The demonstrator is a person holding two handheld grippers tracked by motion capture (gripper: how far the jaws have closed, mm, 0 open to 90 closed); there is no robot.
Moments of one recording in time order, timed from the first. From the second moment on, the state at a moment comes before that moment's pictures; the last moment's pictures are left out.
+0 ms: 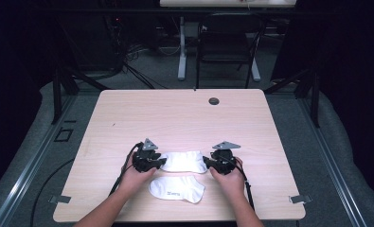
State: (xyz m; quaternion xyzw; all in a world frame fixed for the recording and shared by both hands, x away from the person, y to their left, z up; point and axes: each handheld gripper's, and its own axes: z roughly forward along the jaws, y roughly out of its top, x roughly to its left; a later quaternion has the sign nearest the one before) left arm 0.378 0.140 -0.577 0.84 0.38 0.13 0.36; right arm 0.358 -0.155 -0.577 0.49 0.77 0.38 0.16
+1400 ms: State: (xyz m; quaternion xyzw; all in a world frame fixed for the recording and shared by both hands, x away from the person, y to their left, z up) left arm 0.364 0.153 -0.548 0.83 0.36 0.12 0.40; right arm 0.341 -0.146 -0.543 0.46 0.77 0.42 0.14
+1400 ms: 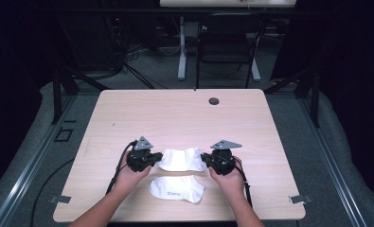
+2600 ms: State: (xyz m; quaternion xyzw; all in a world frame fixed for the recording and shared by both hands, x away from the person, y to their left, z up) left arm 0.296 0.175 -0.538 0.82 0.36 0.09 0.44; right arm 0.274 -0.141 -0.524 0.42 0.80 0.42 0.12
